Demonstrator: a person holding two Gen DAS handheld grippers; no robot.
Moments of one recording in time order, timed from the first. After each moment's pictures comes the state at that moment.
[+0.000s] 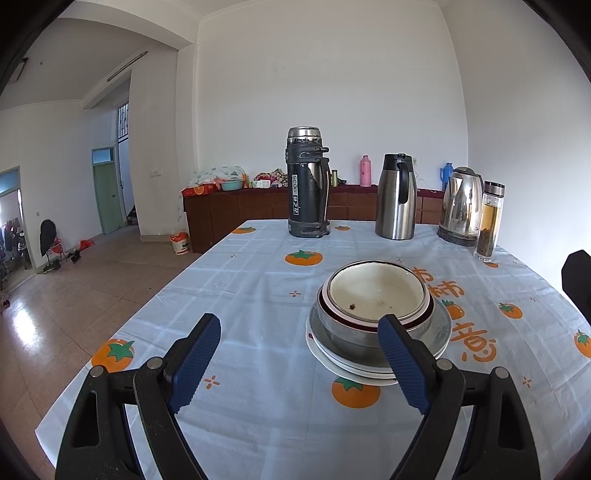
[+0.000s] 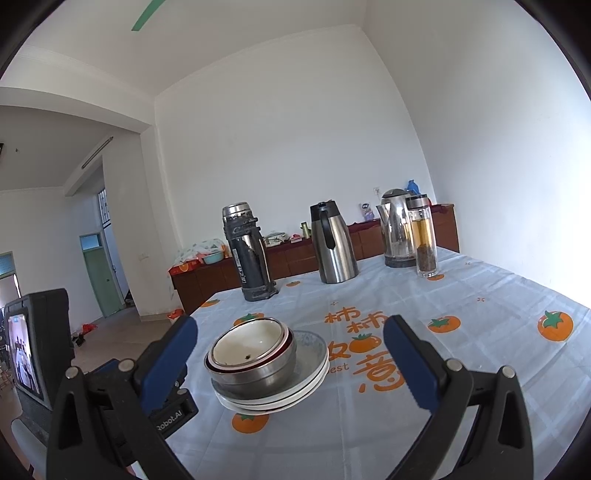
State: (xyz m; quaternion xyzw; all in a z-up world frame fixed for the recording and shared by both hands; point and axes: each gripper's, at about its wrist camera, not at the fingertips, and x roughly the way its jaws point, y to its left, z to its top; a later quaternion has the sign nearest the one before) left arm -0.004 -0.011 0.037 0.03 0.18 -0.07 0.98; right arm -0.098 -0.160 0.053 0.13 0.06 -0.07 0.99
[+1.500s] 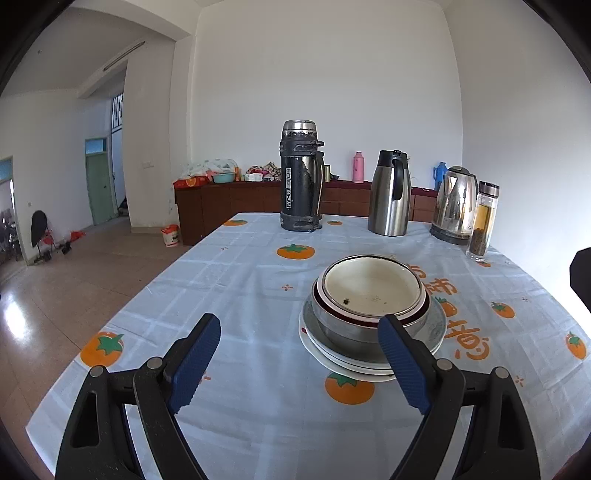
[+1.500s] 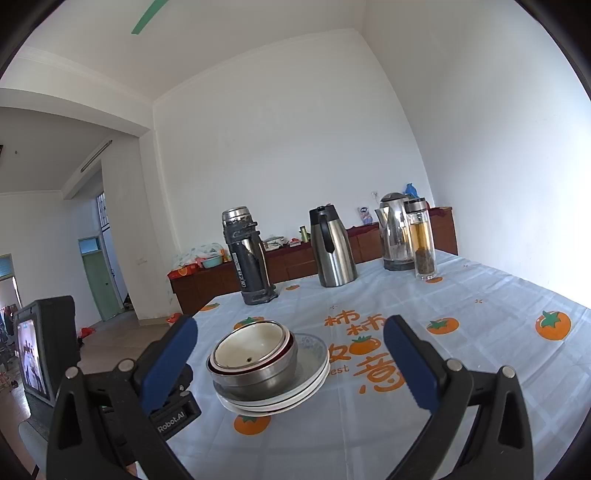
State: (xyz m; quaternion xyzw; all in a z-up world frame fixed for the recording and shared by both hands) left arm 0.000 -0.009 0.034 0.02 0.20 -0.09 0.98; right arm -0.101 -0.154 0.054 0.13 0.06 -0.08 0.99
